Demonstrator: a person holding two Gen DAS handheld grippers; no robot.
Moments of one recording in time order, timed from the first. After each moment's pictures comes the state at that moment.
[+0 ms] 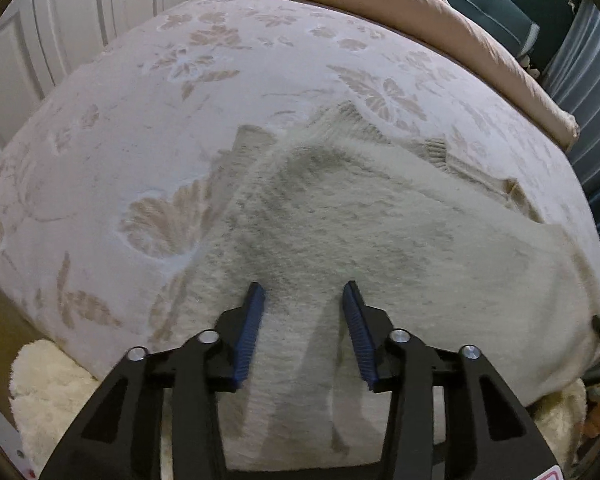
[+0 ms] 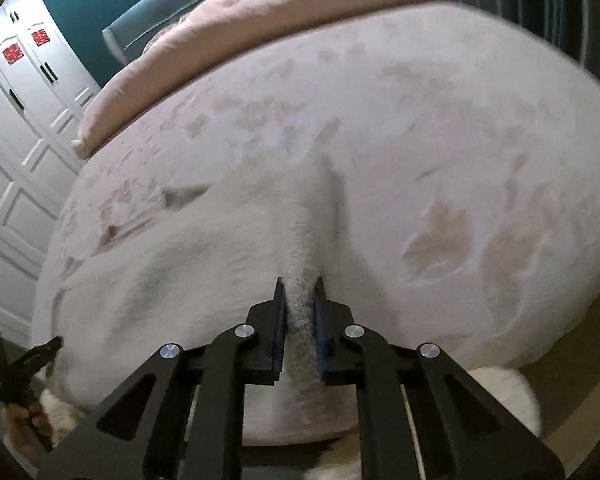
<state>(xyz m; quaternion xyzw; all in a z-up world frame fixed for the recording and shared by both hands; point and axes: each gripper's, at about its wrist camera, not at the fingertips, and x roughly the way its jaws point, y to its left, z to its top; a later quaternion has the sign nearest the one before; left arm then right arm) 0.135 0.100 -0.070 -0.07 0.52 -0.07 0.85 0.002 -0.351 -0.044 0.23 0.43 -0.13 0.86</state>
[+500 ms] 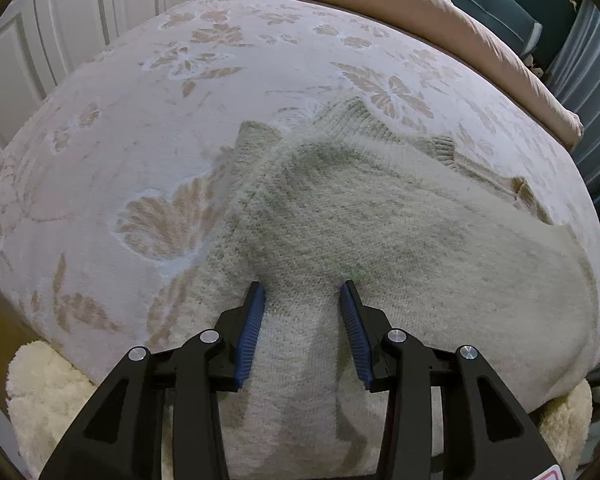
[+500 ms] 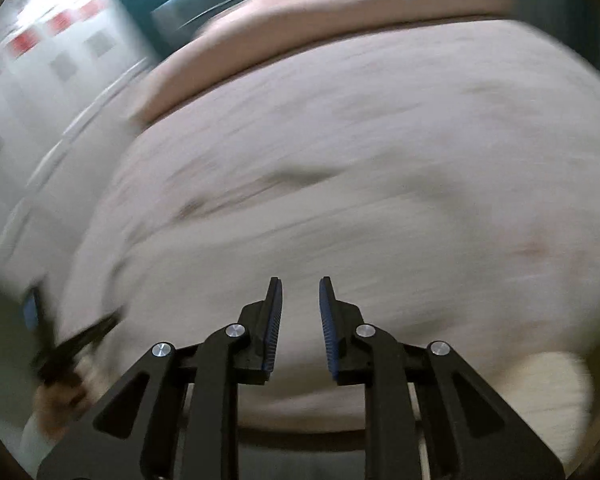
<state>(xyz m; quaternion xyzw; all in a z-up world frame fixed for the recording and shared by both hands) 0.138 0.098 -0.078 -0.07 0.52 -0.06 0.85 0.030 -0.243 -0.013 0.21 0.45 0.01 0.87</state>
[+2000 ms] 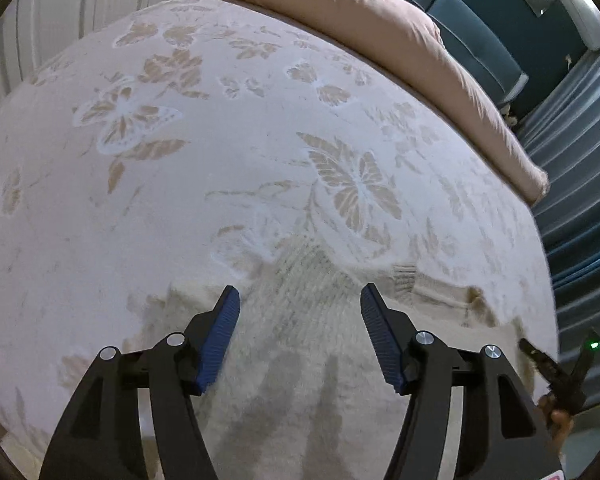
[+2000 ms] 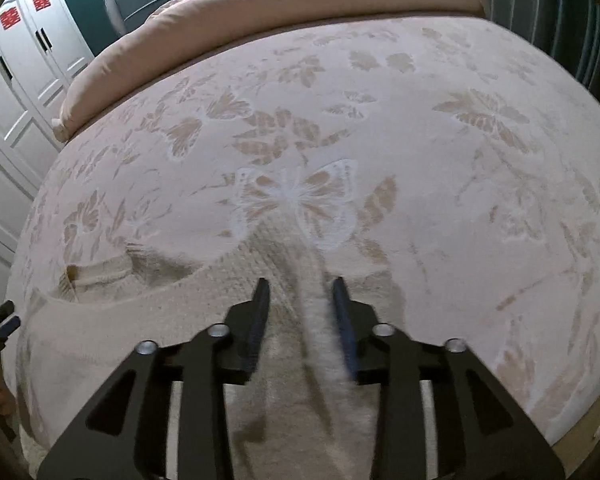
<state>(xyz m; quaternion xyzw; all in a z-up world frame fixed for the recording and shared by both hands) 0.255 0.097 -0.051 -0.16 0.51 -0.12 0.84 0.139 -0.358 -0.056 0.18 0.46 -0.12 0.86</state>
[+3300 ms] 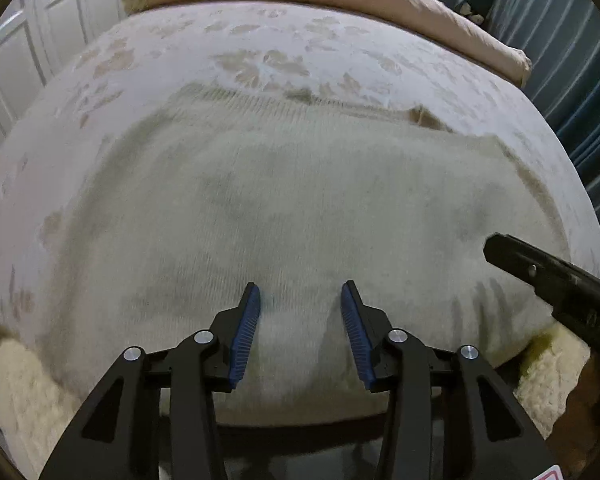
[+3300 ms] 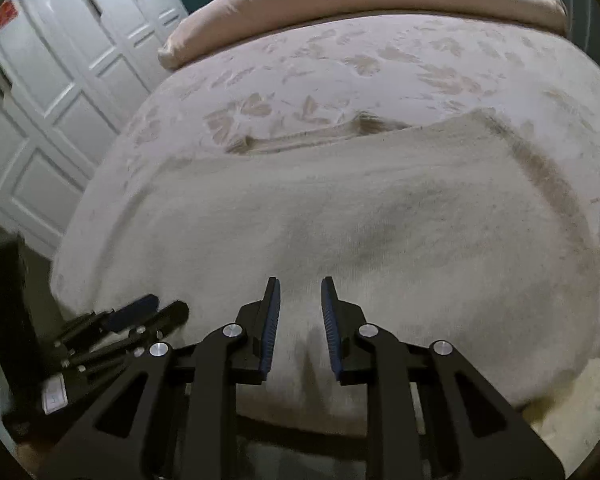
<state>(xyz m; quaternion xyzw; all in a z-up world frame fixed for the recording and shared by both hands) 0.096 0.001 -0.064 -0.01 0.53 -0.15 0.83 0.065 -0.178 -0.031 0.13 0.49 0.02 0.86</state>
